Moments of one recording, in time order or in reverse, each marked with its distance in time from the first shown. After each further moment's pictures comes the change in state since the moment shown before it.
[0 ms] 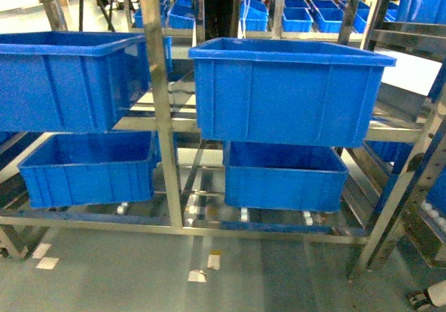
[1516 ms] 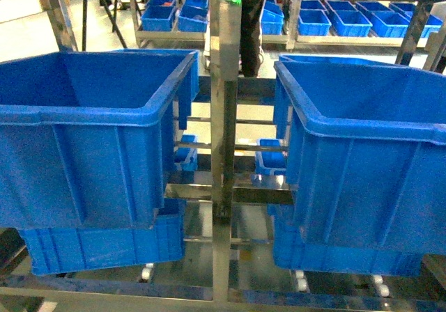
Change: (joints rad) left arm 0.000 0.007 0.000 0.002 0.000 0.000; right arm 0.000 0.004 0.000 0.000 -0.001 0.000
